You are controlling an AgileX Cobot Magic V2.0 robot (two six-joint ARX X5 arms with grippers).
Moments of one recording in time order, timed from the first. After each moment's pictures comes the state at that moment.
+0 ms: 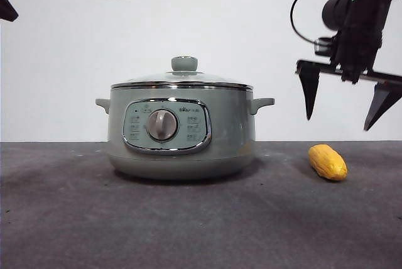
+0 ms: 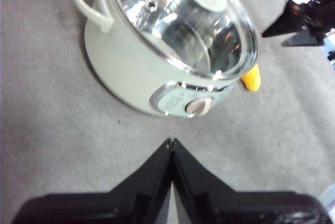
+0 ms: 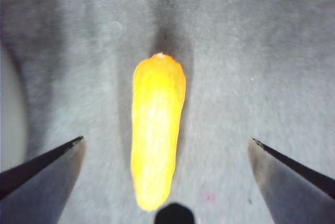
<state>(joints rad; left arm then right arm) 0.02 0.89 0.84 -0.64 0.61 -0.11 0.11 2.04 1.81 -1.06 -0.13 0.19</state>
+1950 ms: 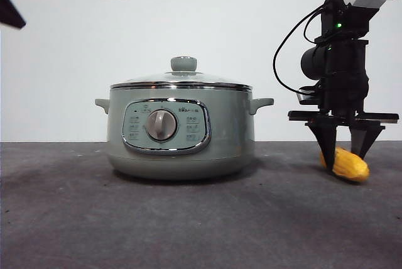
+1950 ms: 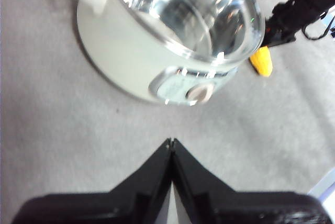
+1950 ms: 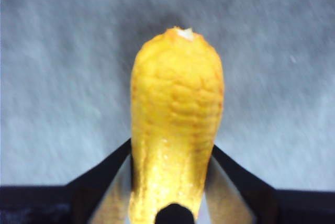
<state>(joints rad) 0.00 0.98 0.92 -0.69 0.61 -0.06 0.16 2.20 1.81 -1.13 -0.01 0.11</state>
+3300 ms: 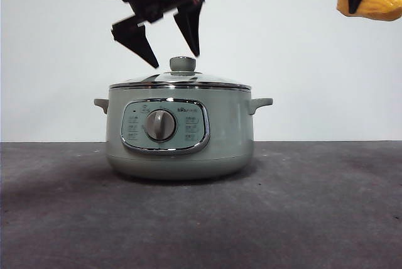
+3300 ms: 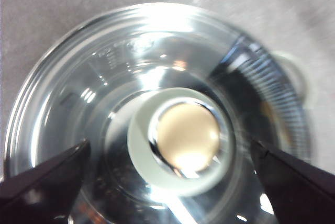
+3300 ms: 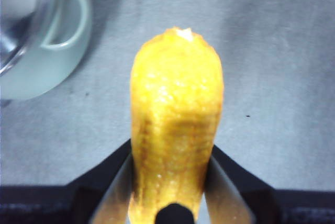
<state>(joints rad) -0.44 2.08 2.19 -1.06 0.13 0.03 0.24 1.60 1.81 -1.35 0.01 0.07</state>
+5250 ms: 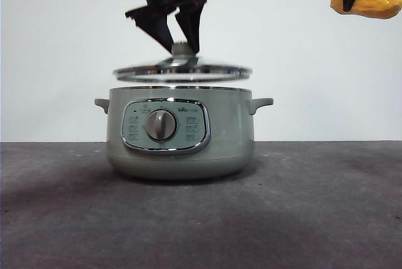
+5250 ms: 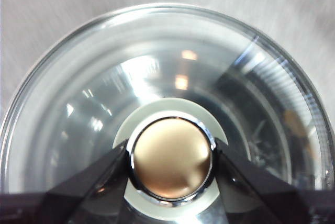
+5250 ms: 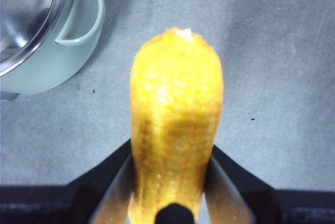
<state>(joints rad) -0.50 2.13 2.34 -1.09 0.02 0.05 0.27 1.60 1.81 -1.35 0.02 0.06</state>
